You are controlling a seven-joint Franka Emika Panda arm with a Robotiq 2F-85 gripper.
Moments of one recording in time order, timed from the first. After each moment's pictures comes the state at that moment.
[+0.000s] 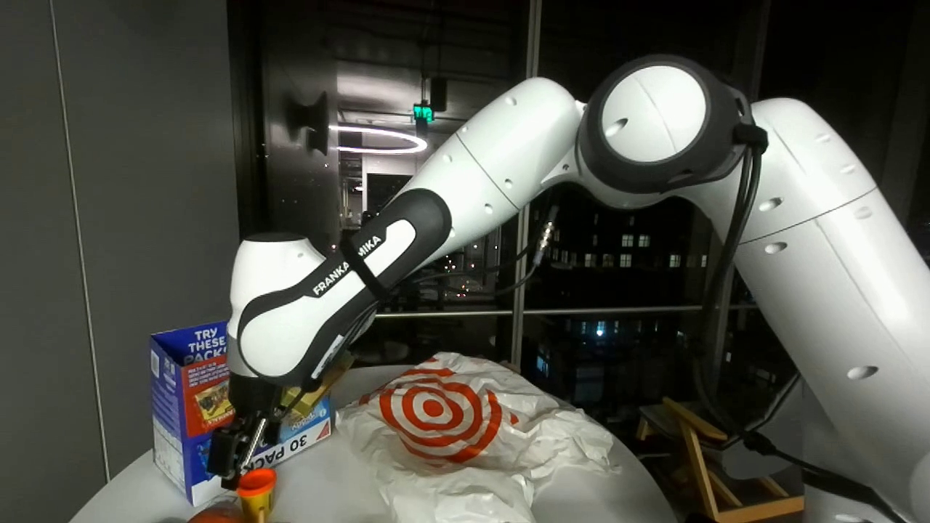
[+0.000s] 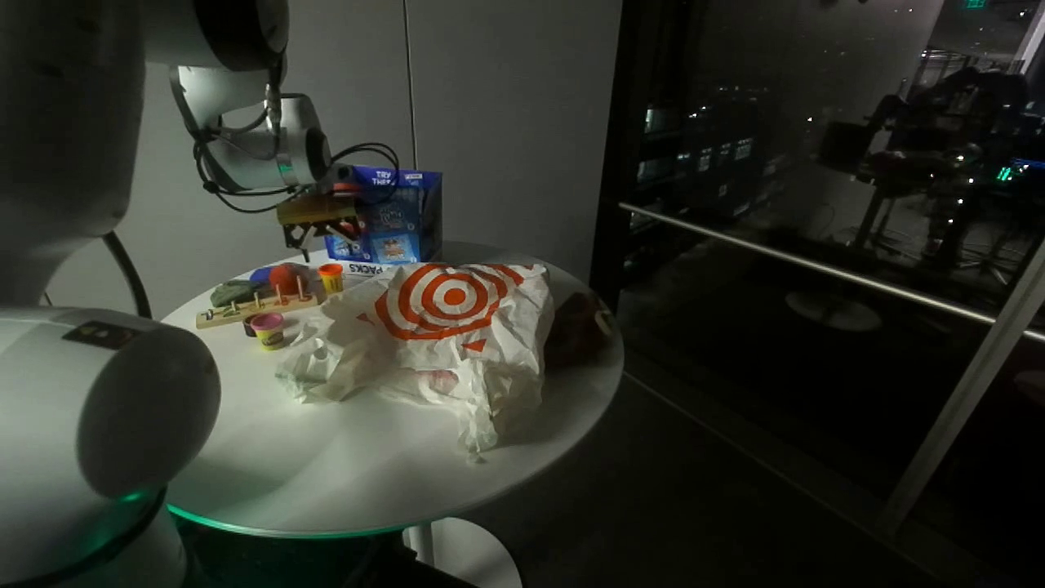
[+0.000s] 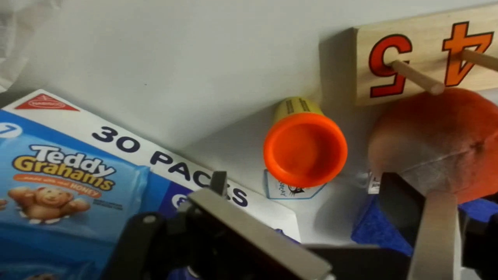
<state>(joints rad) 0.38 0.54 0.18 -1.76 -0.24 2.50 -0.05</state>
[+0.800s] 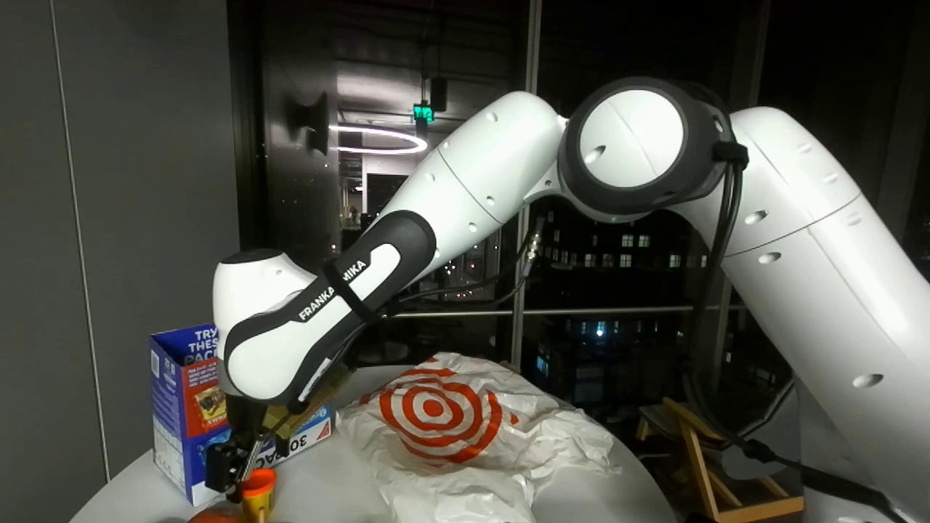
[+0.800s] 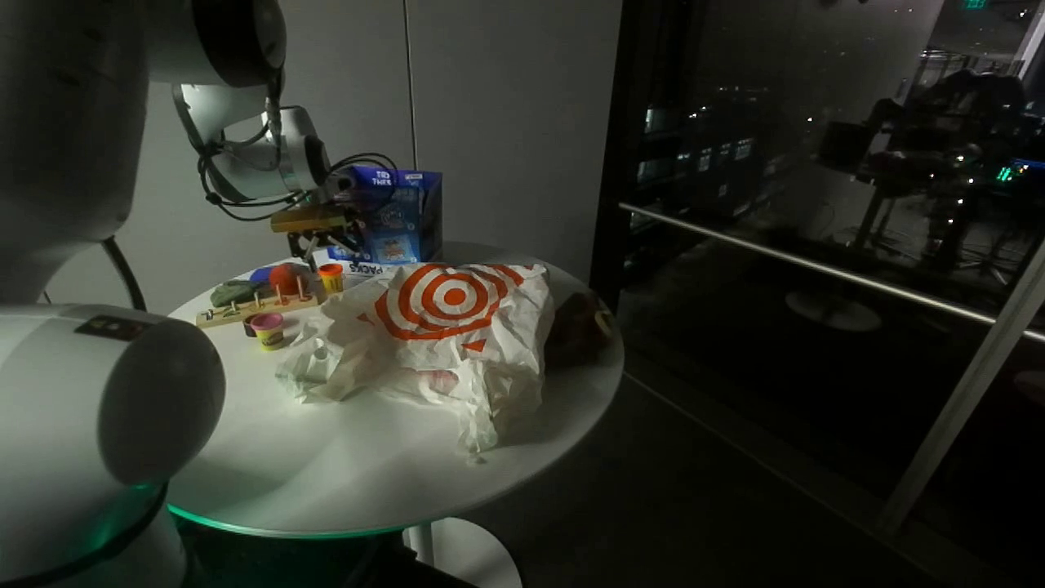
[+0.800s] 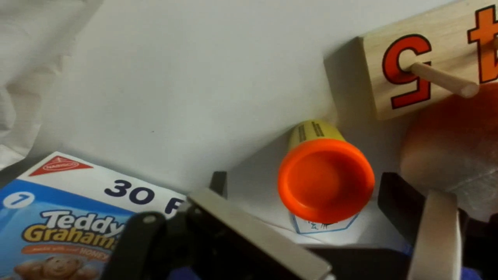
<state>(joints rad) 0.45 0.60 0.12 -1.69 -0.29 2.42 0.16</state>
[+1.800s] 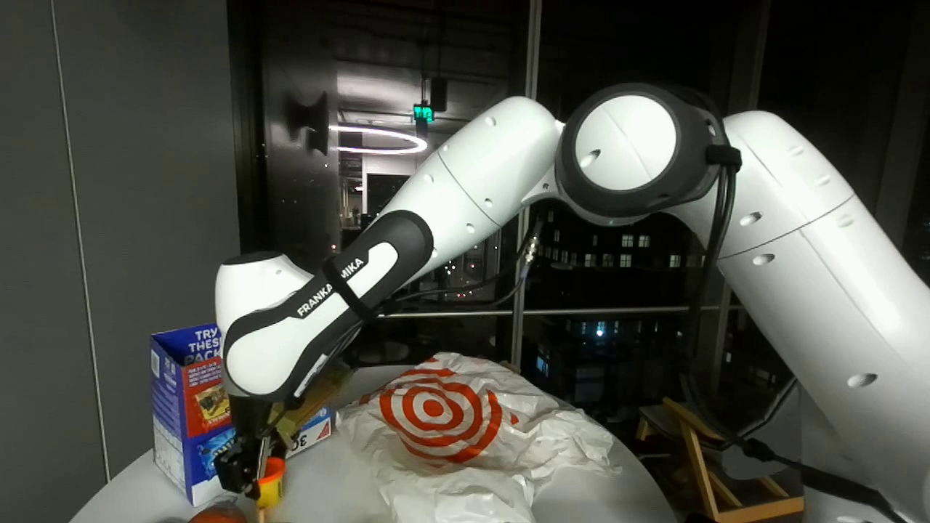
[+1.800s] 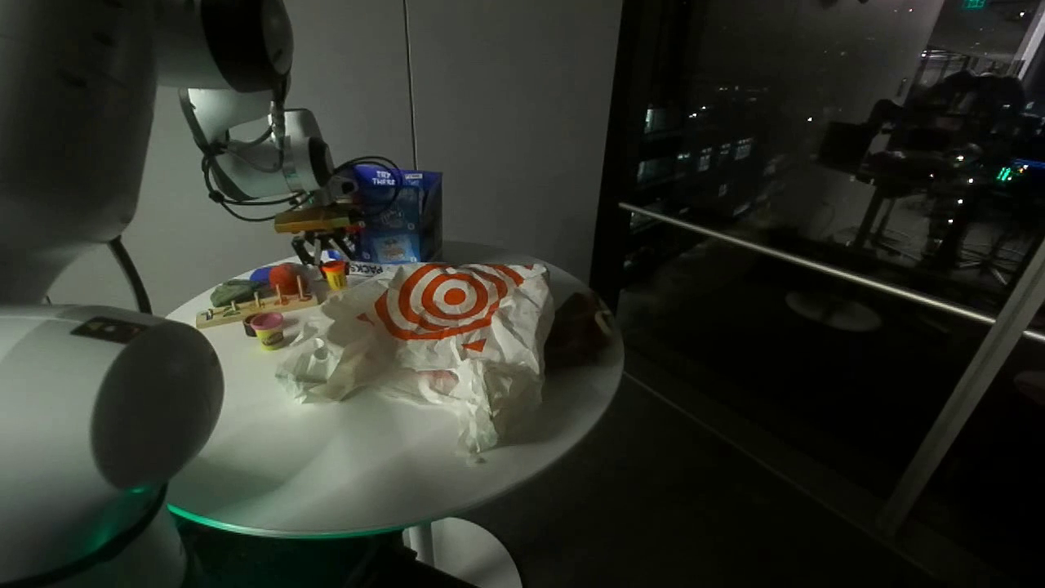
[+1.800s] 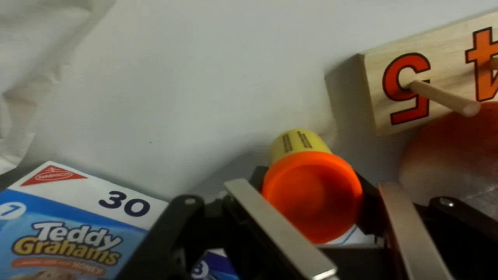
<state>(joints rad) 0.43 0.61 0.14 -1.67 -0.27 2.37 0.11</state>
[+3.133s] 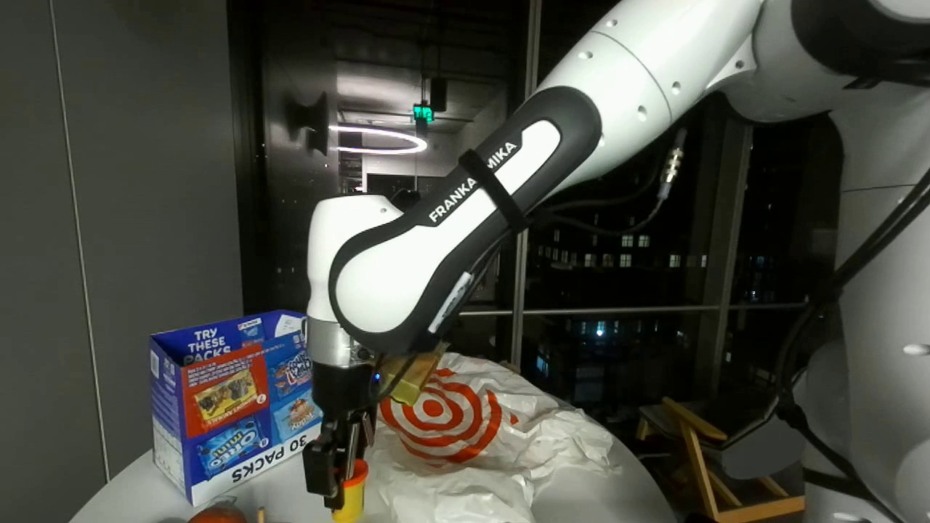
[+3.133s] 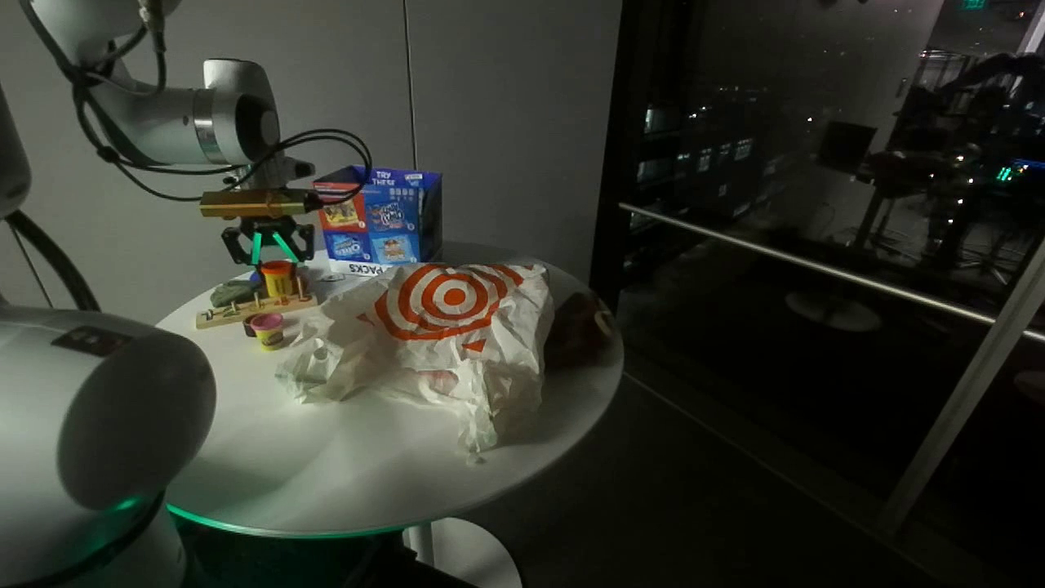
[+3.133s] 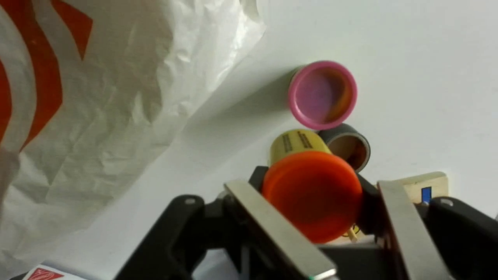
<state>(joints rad) 0.32 0.06 0.29 -2.29 -0.03 2.40 -0.08</state>
